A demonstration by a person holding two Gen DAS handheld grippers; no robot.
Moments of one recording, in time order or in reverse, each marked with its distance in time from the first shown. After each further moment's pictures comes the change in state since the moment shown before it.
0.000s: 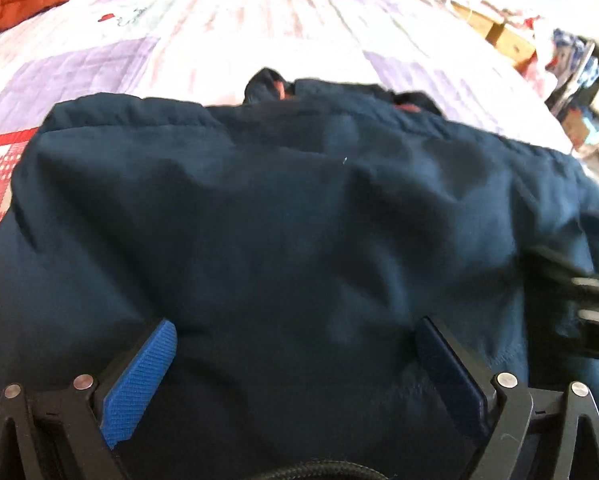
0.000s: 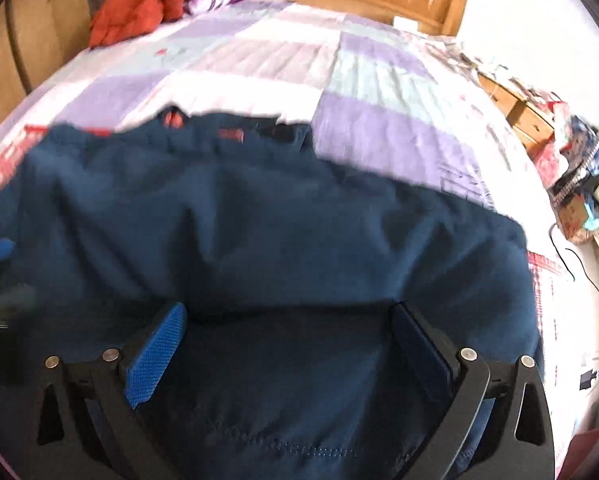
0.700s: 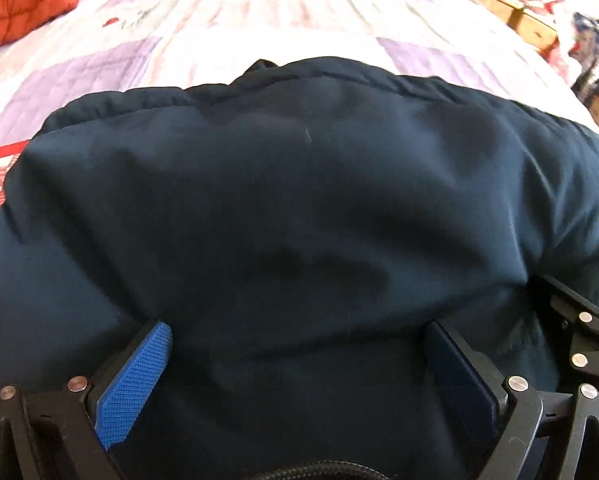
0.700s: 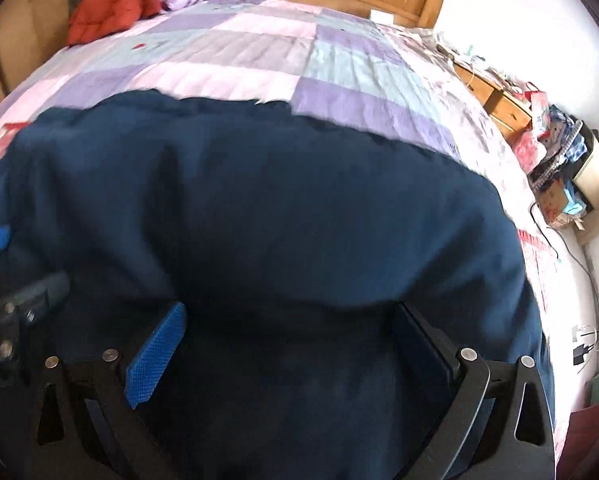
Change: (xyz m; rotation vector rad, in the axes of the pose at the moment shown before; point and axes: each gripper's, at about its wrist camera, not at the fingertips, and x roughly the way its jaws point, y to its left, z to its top) left arm 0.030 -0.012 0.007 0.014 0.015 0.096; right arm 0.064 0.007 0.004 0.022 0.074 -0.117
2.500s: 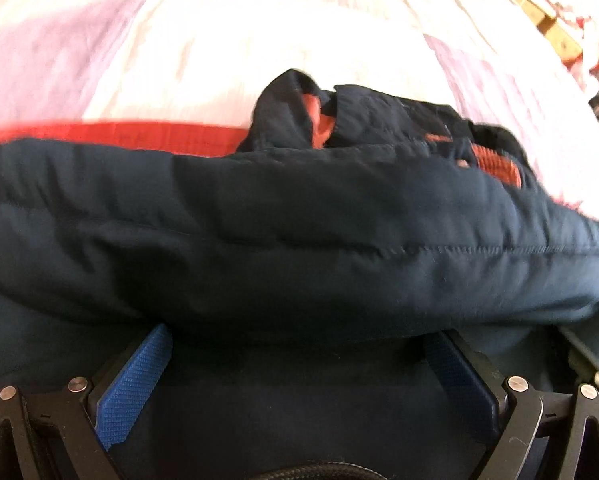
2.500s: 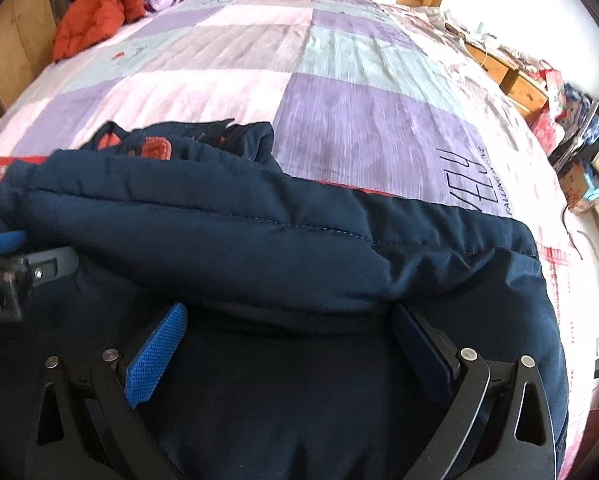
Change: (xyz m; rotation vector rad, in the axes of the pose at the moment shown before) left arm 0.066 0.048 0.083 -0.146 0.165 -0.113; right arm 0.030 -0.037 0.042 0.061 0.032 0.129
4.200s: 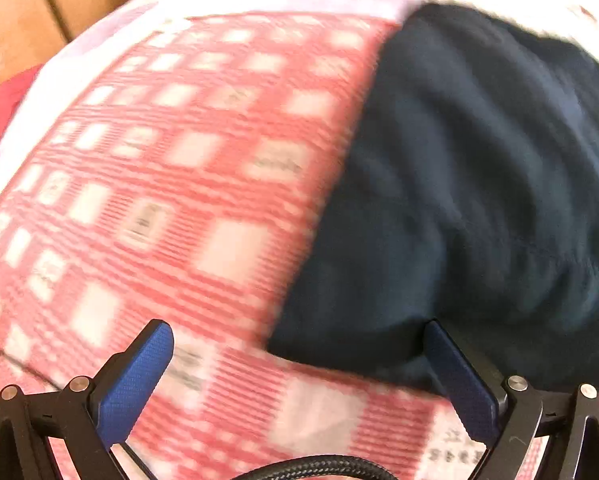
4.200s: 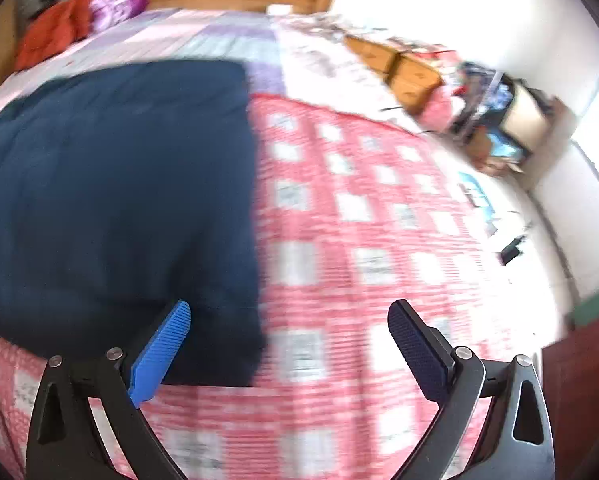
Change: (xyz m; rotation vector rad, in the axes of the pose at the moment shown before) left arm -0.177 0.174 -0.292 -0.143 -0.246 0.406; right arm -0.185 -0.160 -0.269 0.114 -0.107 -0.320
